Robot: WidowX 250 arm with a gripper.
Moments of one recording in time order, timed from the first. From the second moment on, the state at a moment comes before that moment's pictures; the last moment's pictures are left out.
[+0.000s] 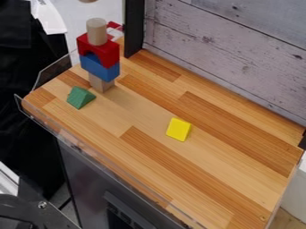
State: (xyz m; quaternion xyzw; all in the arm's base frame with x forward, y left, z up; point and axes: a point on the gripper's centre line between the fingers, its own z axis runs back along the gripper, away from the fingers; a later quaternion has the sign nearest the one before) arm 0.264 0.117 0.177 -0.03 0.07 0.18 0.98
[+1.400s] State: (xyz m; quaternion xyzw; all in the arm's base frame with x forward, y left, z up) arm 0.293 0.022 0.071 -0.02 0.10 0.03 0.99
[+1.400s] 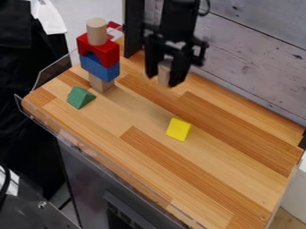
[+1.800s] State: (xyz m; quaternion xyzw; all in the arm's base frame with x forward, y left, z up) arm 0.292 0.031 0.044 -0.01 0.13 0.04 0.99
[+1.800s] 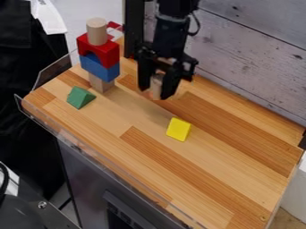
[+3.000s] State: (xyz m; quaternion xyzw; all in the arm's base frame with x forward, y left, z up) arm 0.287 0.038 0.013 -0.04 0.16 0.07 0.98
